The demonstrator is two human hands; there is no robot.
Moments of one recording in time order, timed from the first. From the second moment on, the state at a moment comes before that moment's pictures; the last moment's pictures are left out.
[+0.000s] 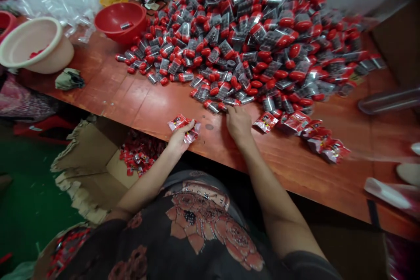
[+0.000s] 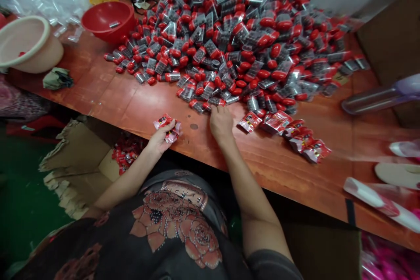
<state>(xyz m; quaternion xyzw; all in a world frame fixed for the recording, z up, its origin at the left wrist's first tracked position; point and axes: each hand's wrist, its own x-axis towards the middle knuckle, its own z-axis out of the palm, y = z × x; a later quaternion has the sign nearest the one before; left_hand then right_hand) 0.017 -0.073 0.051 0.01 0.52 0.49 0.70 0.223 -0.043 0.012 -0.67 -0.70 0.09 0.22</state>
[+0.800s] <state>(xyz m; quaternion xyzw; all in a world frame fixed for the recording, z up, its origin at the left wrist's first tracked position) 0.025 -0.079 0.050 0.06 0.47 0.56 0.68 0.167 -0.149 0.047 -0.55 -0.53 0.45 0.47</state>
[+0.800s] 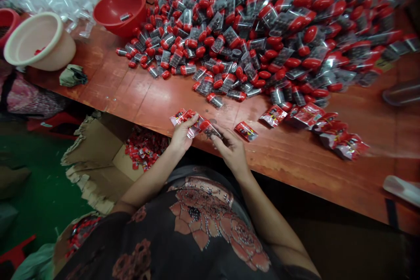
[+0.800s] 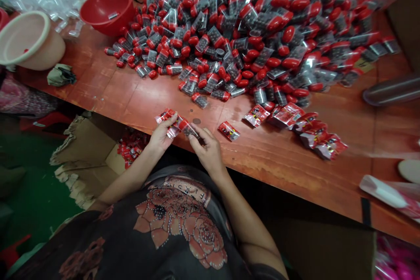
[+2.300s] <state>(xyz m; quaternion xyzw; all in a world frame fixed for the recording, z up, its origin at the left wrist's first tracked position) 0.050 -0.117 0.063 0.20 0.45 0.56 0.67 0.144 -0.167 0.036 -0.56 -0.36 0.45 0.59</state>
